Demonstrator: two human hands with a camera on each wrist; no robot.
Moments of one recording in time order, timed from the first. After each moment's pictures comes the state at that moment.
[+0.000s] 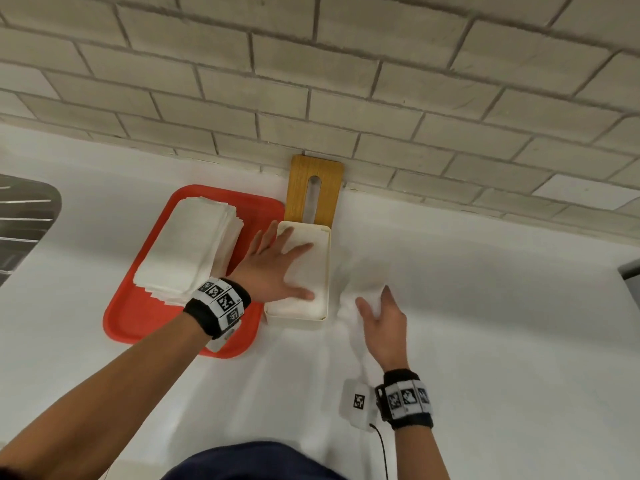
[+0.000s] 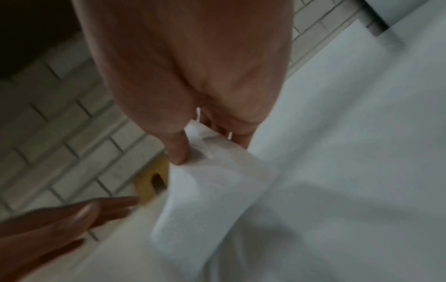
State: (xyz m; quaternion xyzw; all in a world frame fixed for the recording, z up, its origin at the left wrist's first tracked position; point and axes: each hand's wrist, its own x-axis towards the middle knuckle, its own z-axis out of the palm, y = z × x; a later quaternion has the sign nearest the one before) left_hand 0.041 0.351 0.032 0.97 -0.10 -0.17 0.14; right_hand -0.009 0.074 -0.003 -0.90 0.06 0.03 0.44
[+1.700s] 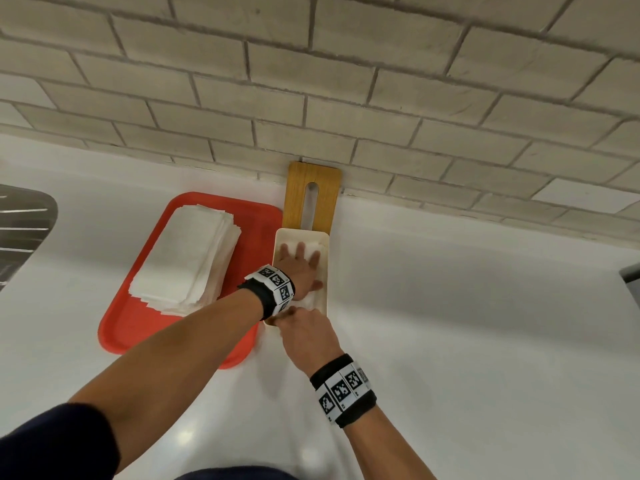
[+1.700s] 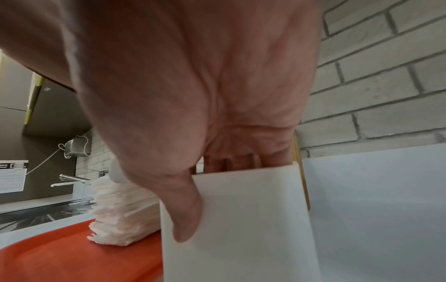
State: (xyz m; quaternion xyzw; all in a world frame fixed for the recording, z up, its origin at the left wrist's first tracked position) left_hand 0.100 0.295 -0.018 0.96 -0.07 -0.29 -0.02; right_hand -0.019 0.192 0.005 -0.94 -0.33 0.10 0.03
